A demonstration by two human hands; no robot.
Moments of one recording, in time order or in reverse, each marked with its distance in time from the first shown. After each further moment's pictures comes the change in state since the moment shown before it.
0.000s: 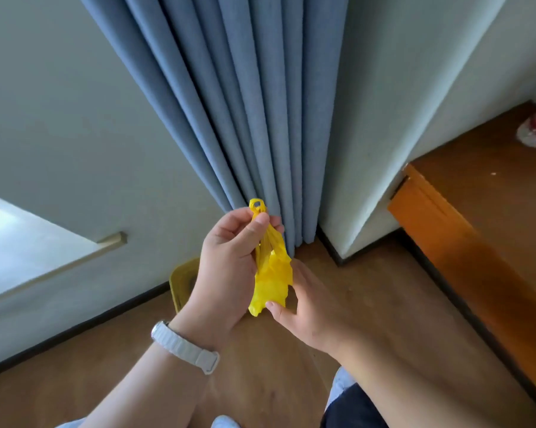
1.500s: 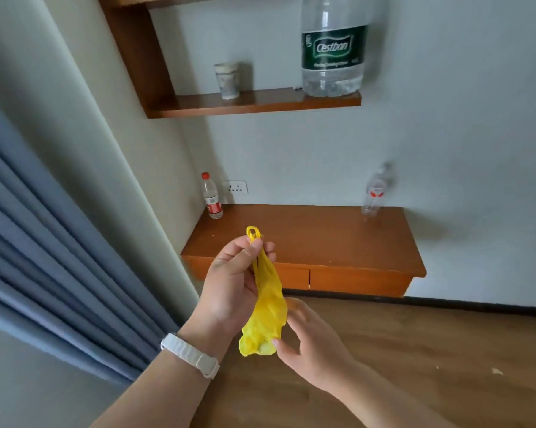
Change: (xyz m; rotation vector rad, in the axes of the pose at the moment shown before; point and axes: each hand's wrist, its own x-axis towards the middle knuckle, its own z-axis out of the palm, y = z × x) left_hand -0.359 0.107 0.153 0.062 -1.002 -0.387; right_hand -0.356 -0.280 -0.079 -0.421 0.829 0.414
